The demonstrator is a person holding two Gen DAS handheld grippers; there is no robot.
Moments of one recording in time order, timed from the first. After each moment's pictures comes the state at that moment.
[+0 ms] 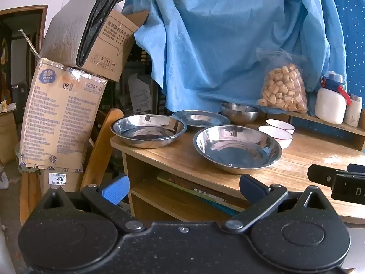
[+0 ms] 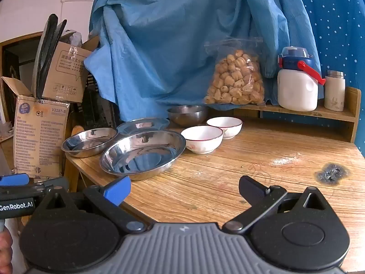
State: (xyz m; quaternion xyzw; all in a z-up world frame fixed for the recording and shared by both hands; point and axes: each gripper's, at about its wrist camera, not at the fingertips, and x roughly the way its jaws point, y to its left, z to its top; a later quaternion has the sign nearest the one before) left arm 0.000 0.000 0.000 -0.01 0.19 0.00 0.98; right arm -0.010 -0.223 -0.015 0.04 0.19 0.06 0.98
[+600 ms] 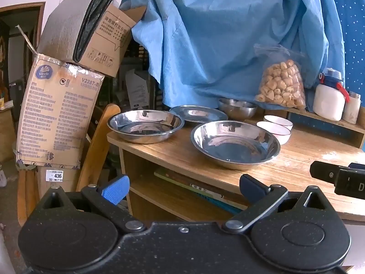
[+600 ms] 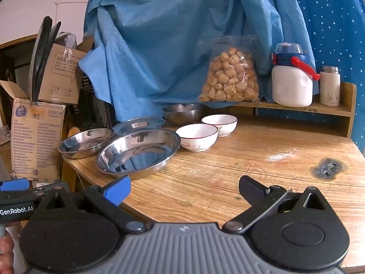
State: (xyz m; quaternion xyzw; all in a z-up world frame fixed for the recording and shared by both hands) left arm 0.002 -0.001 -0.003 -0.02 0.20 0.00 0.98; right arm -0.013 -0.227 -0.015 0.05 0.19 0.05 0.98
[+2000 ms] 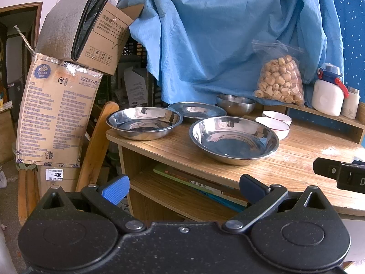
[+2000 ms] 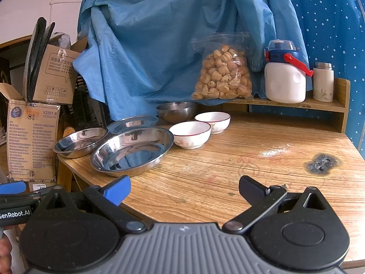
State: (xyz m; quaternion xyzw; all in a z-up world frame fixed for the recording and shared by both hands) left arm 0.002 -0.003 -0.004 -0.01 0.21 -0.01 0.98; right arm -0.016 -0.230 -0.015 0.06 0.19 0.04 0.98
